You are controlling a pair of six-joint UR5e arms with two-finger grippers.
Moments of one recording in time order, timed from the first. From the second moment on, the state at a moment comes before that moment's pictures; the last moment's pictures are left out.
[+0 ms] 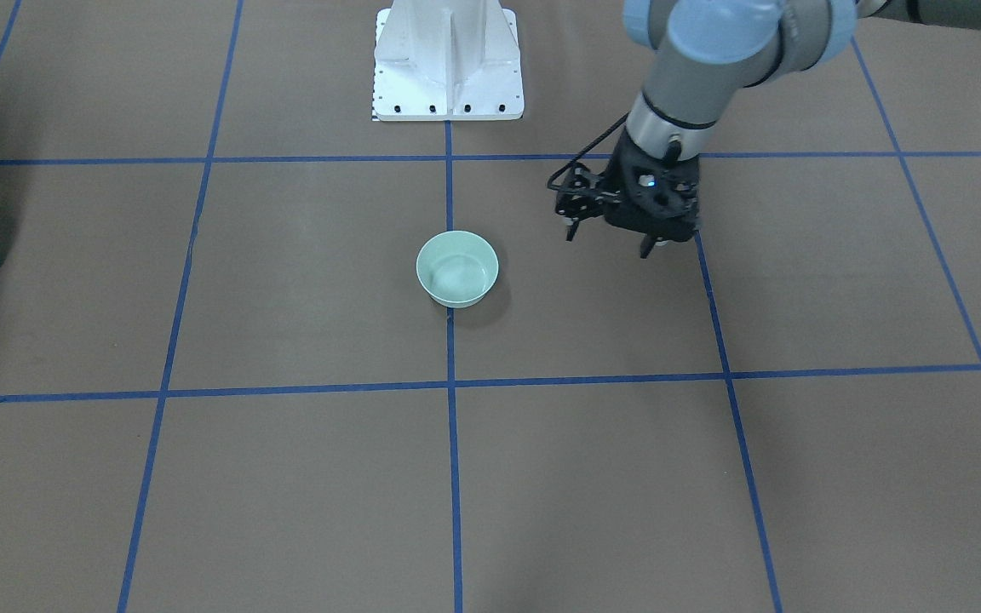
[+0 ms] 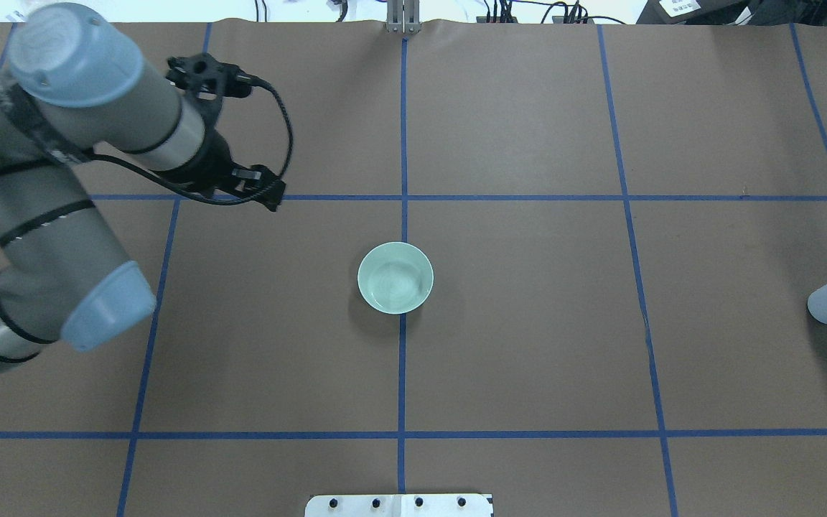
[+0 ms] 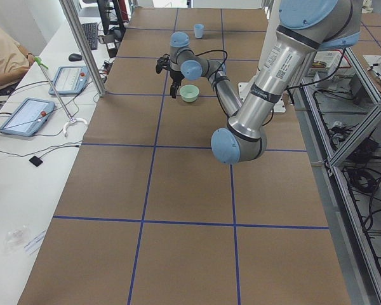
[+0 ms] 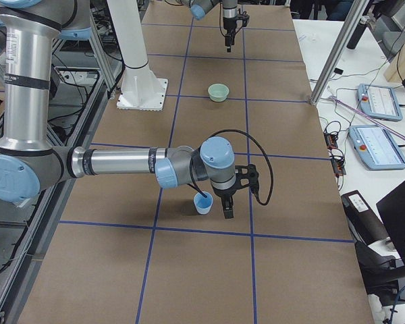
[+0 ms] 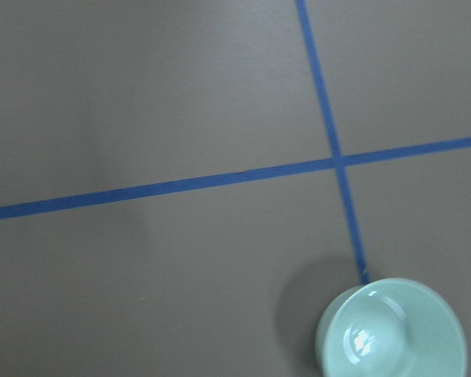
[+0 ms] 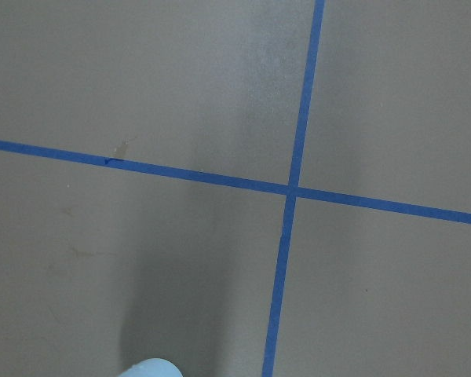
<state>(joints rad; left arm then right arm) -0.81 -2.06 -1.94 -1.51 -2.04 -0.75 1.54 -1.72 1.80 -1.34 2.36 0.17</state>
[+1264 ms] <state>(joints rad) -1.54 -1.65 -1.75 -1.51 -2.23 0.18 1.14 -1.93 2.14 -1.10 2.07 1.02</state>
